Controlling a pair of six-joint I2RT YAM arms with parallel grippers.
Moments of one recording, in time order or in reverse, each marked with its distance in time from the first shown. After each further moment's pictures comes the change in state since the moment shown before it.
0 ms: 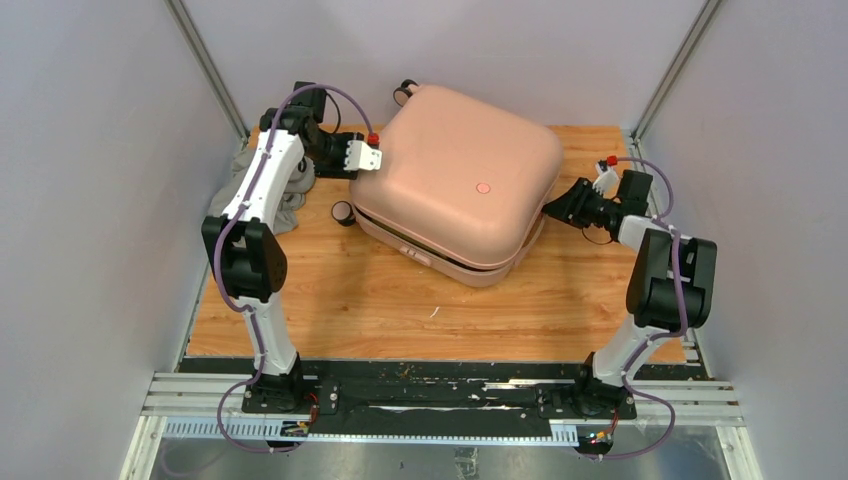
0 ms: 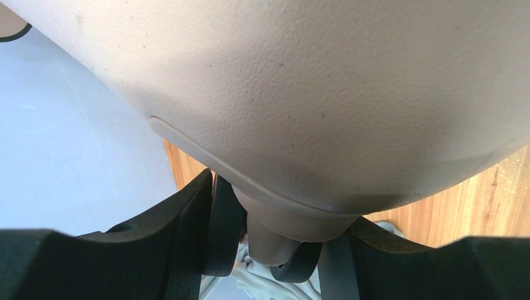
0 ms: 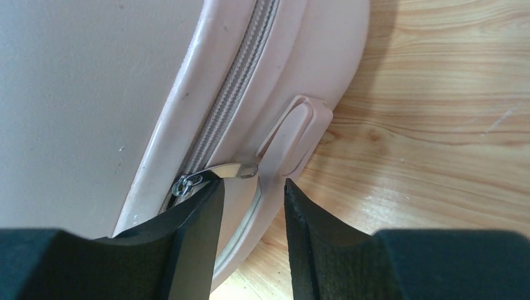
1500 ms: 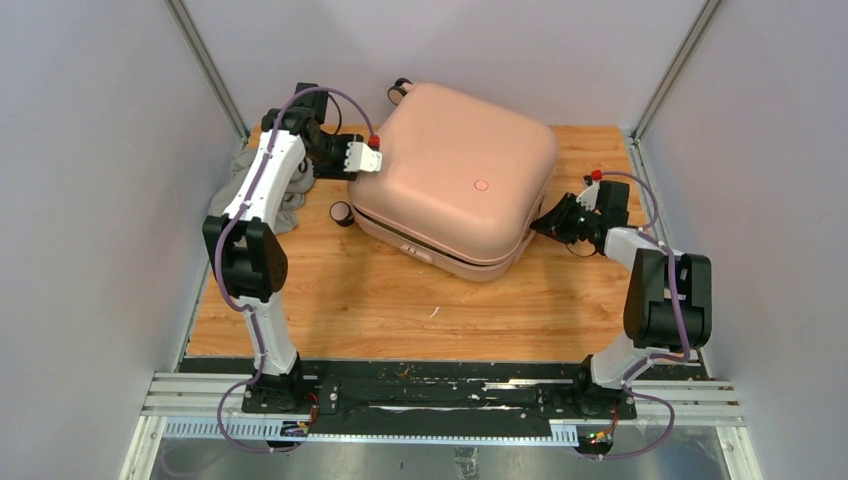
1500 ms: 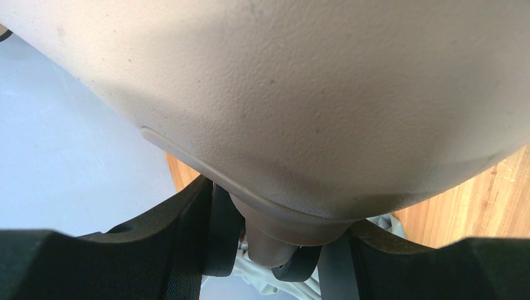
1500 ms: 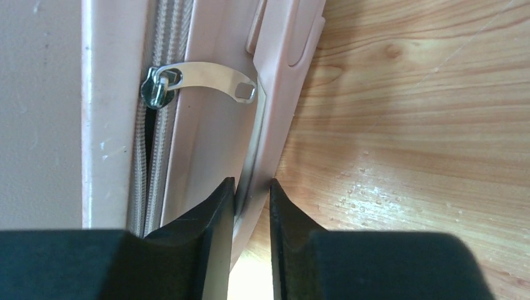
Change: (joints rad) left arm -0.006 0.004 -0.002 -0.002 -0.058 -0.007; right arm 0.126 -0.121 -0.134 -0.048 0.231 0.119
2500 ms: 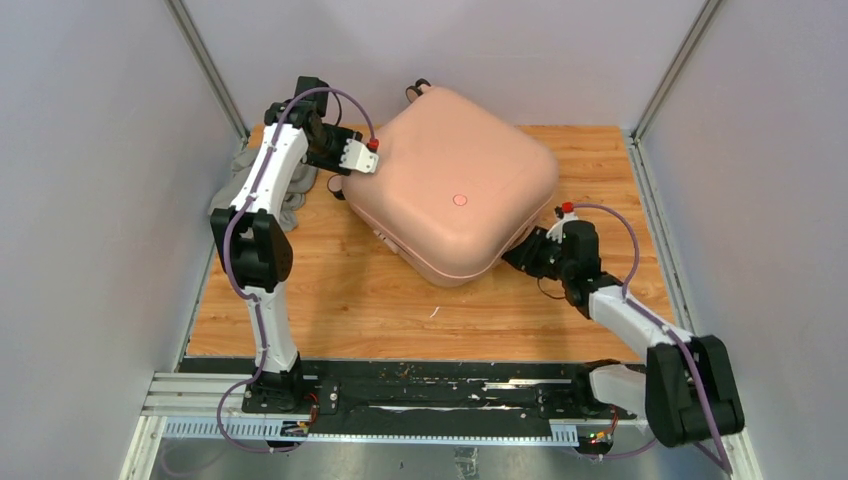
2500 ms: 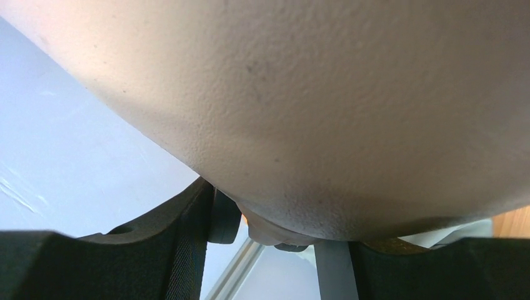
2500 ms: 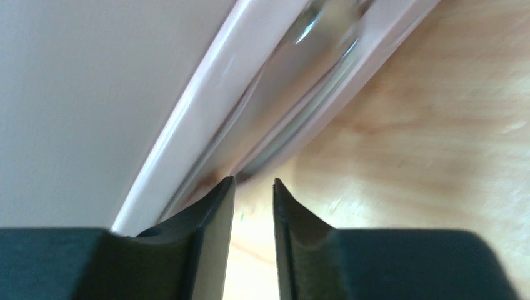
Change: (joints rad) left arm 0.007 0.090 0.109 0.004 -0.108 0.180; right arm 0.311 -0.407 -0.373 0.178 0.307 0.137
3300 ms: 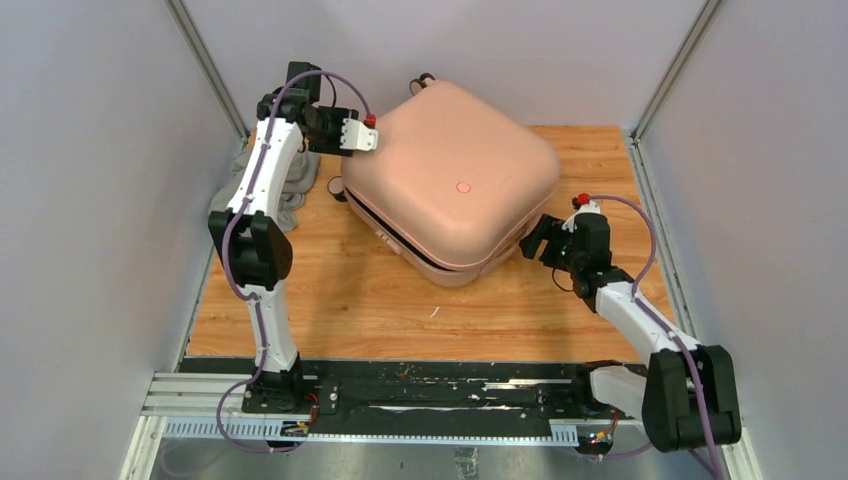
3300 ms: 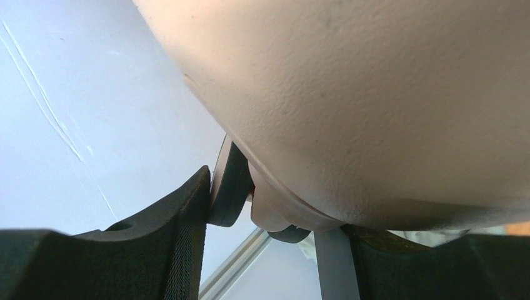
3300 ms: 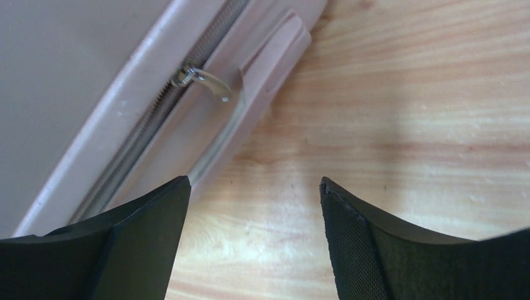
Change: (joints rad) left arm 0.014 0.016 0.116 0.035 0.038 -0.127; right arm -0.057 -0.110 0.056 -0.212 0.205 -0.192
